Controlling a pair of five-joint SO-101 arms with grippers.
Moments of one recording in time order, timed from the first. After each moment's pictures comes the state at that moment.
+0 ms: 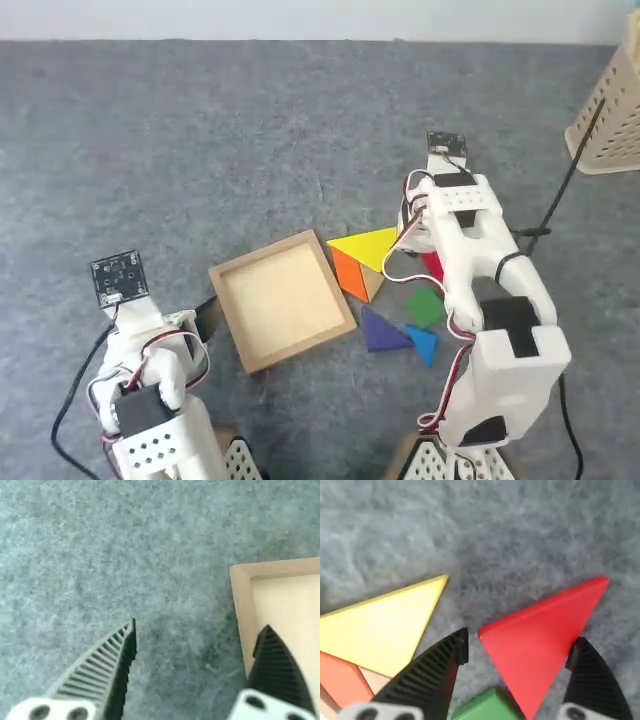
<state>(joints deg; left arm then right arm) -28.3 -103.5 97.3 72.0 2.2 -10.1 15.7 15.6 61.3 -12.4</state>
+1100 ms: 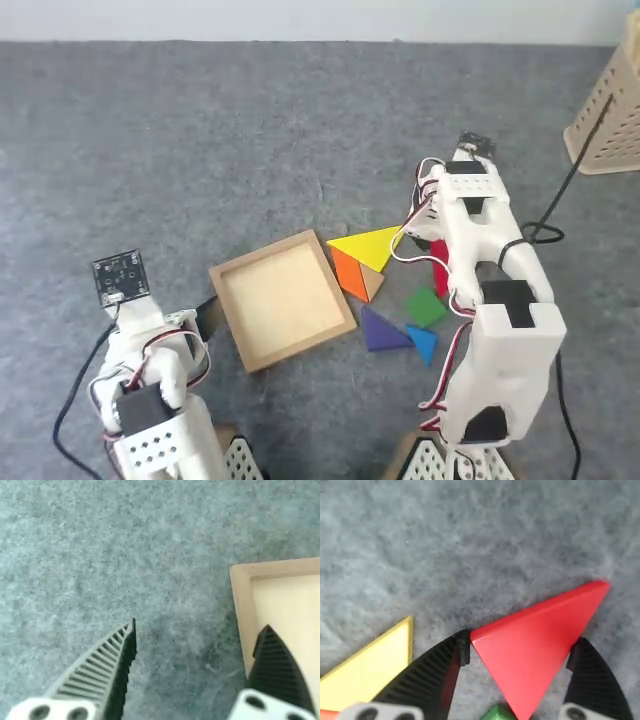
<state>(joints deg) -28.3 -103.5 97.3 72.0 2.2 -7.0 23.7 6.3 64.8 -26.3</state>
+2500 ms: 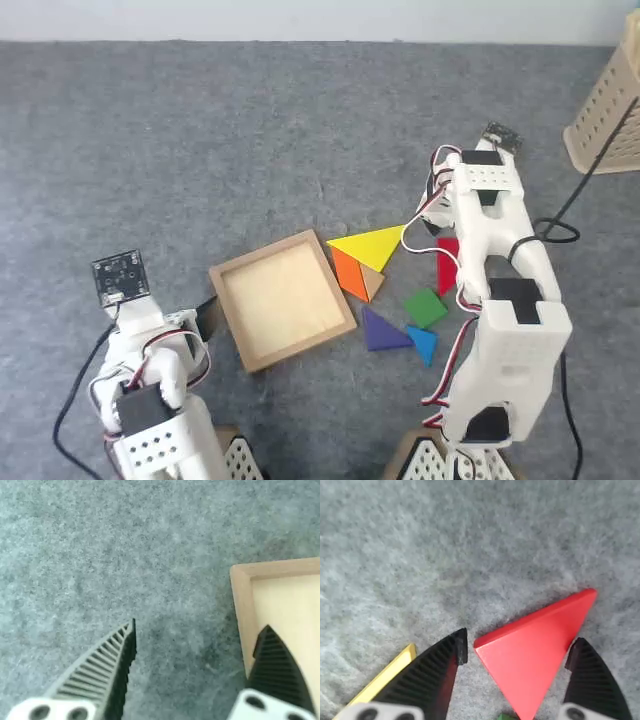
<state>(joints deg) -28.3 -103.5 97.3 72.0 2.2 -4.0 24.8 0.8 66.9 -32.5</state>
